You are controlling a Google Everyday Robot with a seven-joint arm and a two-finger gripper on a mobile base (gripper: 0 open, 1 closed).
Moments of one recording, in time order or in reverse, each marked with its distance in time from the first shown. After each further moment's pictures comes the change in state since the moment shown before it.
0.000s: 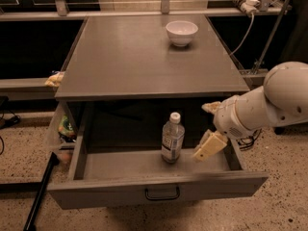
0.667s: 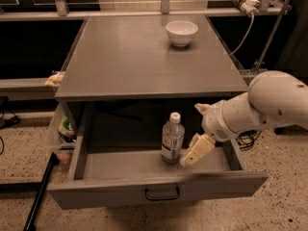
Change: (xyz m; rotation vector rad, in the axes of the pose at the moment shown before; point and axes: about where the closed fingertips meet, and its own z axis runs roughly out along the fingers) arm -0.009 0.003 0.038 -0.043 -0.057 0.020
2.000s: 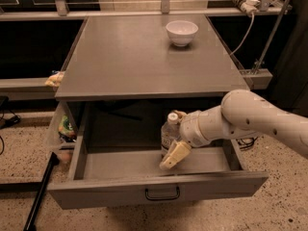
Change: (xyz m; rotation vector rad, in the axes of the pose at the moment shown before) arm -0.021 0.007 0.081 -0.059 -0.150 -0.081
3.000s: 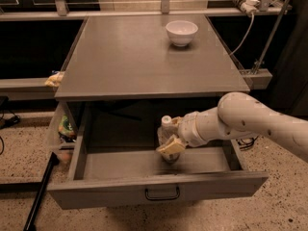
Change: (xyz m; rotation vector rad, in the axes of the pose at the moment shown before) arm 0.007 -0.010 0.013 0.020 -0.001 -0.036
